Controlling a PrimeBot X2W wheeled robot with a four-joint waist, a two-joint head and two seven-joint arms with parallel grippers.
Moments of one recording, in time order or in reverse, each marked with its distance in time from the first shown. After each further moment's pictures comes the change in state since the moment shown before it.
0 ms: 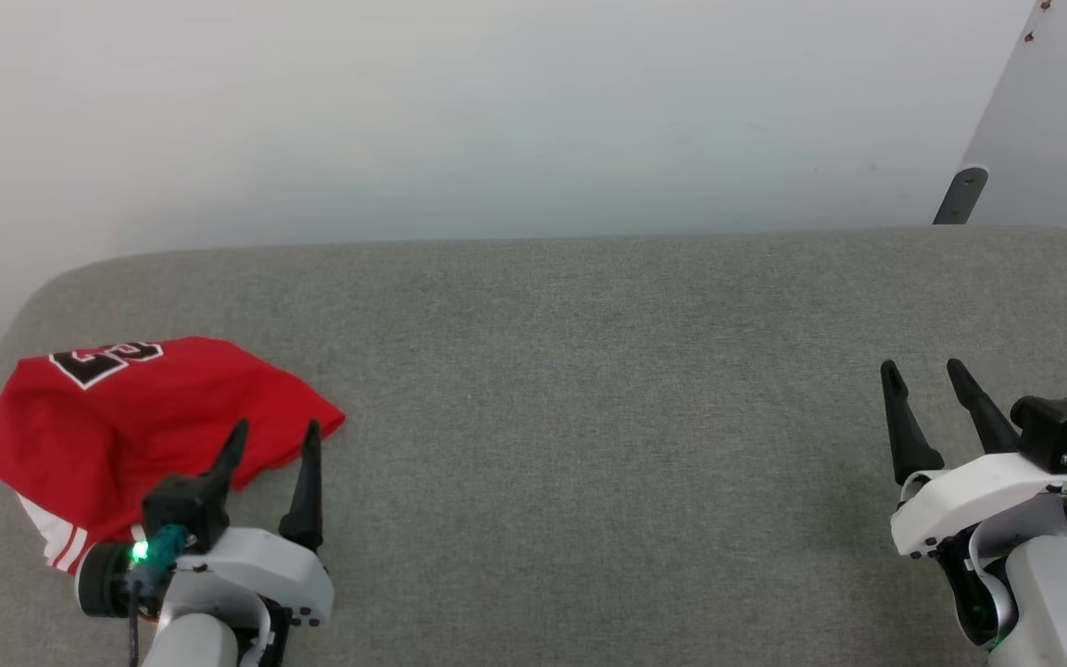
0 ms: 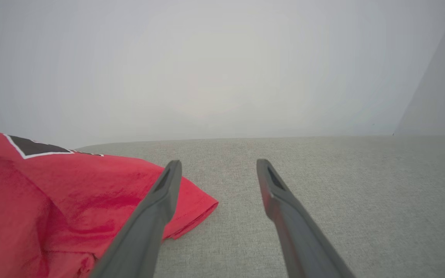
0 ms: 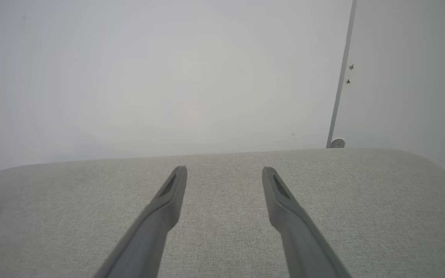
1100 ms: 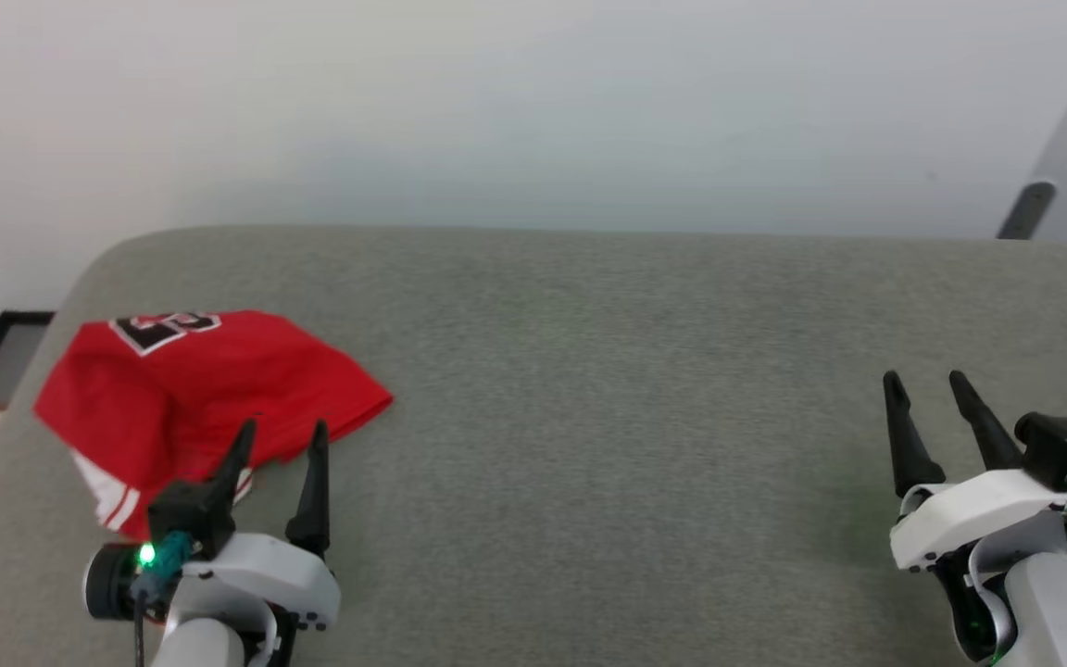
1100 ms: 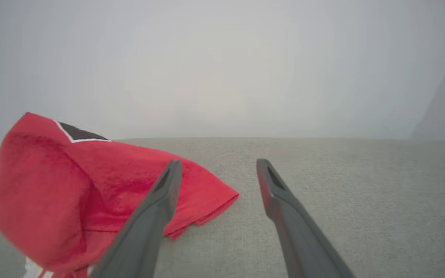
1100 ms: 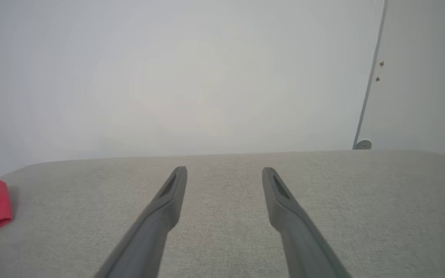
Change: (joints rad) left arm 0.004 -0.043 0.052 -0.004 0.063 -0.040 -0.016; right arm 0.034 0.007 -0.014 -0.031 0.007 0.000 -0.016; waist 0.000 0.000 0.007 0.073
